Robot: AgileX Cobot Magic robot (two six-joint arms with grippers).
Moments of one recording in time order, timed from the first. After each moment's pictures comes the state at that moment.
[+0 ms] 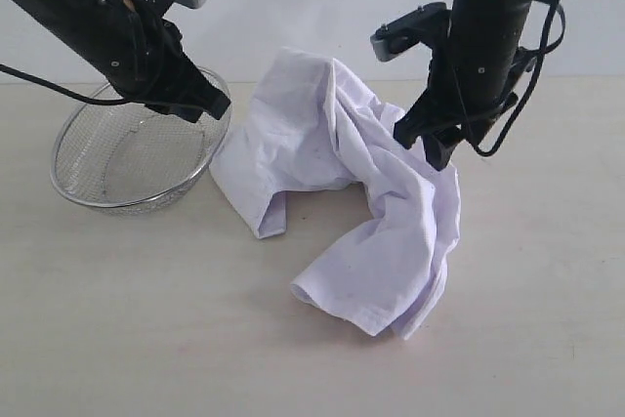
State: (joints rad) left arm -0.37 1.78 -1.37 -0.08 0.70 0.27; right arm 0.24 1.96 -1.61 -0.11 1.13 -0.21
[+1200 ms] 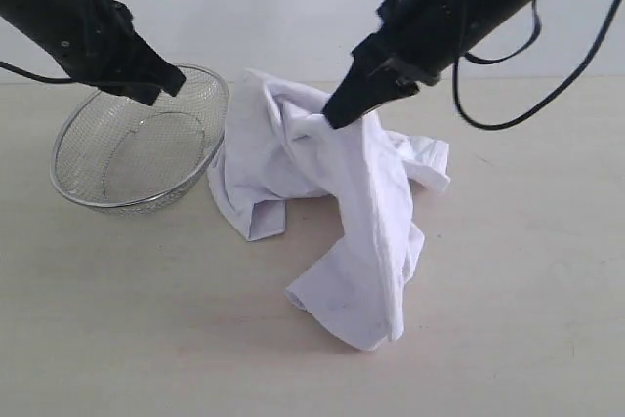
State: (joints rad) left arm -0.26 1.73 -1.37 -0.08 0.73 0.27; right arm 0.18 1.86 -1.55 0.82 1.20 -0.91
